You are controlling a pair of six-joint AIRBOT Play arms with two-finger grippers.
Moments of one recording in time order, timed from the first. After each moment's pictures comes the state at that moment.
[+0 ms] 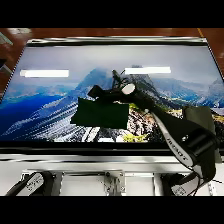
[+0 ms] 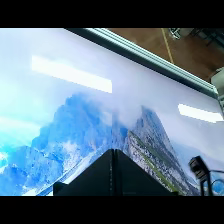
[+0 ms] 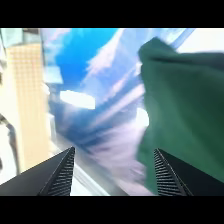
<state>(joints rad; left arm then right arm) 0.54 -1.01 1.27 0.49 -1.09 -1.10 0.52 -1.74 1.43 -0.47 0.71 1.51</state>
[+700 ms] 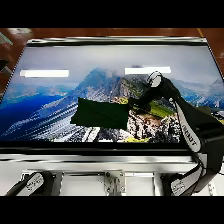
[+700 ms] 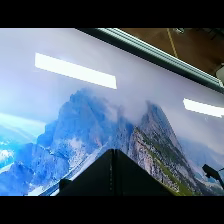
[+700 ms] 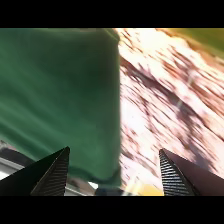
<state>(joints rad) 0.53 -1.01 1.27 0.51 -1.09 -1.08 0.21 -1.80 1.43 -1.02 1.31 1.64</state>
